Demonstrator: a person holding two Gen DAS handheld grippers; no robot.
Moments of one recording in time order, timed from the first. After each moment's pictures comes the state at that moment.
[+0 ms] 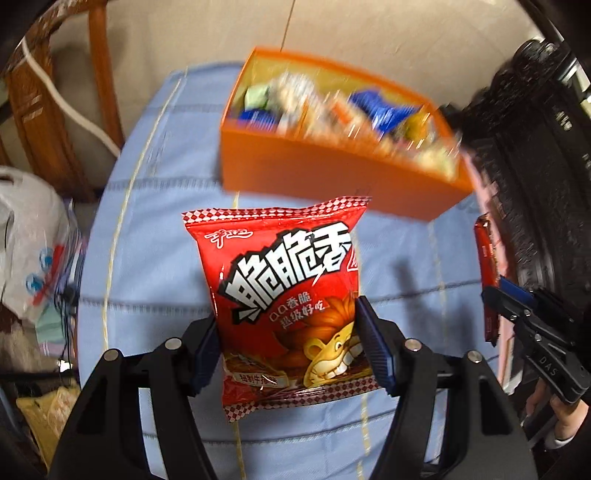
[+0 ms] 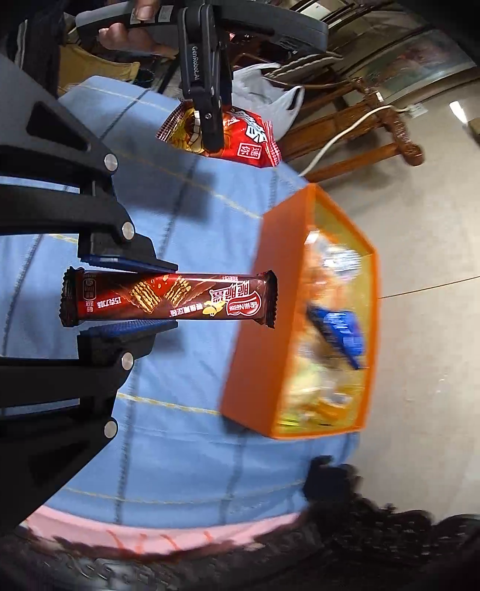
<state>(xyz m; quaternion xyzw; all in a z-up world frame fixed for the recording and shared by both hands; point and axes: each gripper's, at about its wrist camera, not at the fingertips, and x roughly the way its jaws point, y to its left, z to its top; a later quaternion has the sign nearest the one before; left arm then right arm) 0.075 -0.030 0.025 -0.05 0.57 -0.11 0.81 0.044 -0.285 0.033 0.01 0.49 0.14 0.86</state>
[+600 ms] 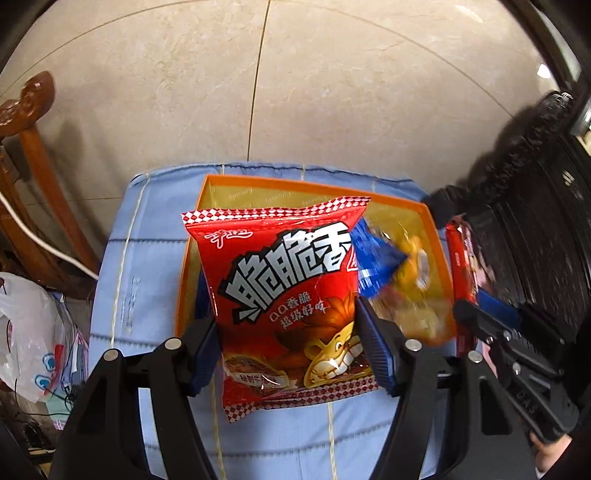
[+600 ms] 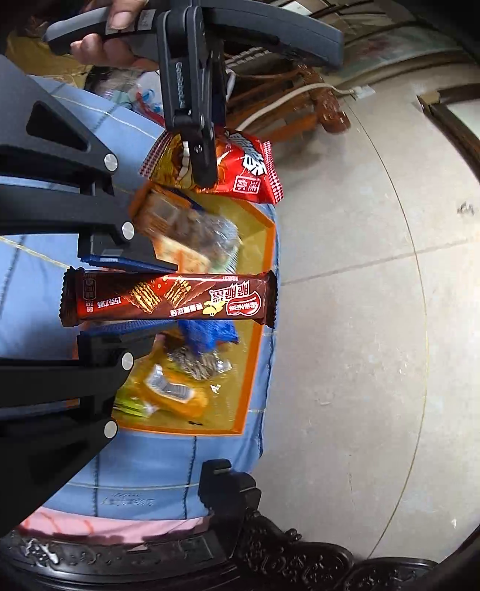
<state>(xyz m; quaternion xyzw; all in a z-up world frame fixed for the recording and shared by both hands) 0.247 -0.084 0.071 -0.04 0.51 -0.11 0.85 0.202 -0.295 0.069 0.02 0.42 0.13 0.90</state>
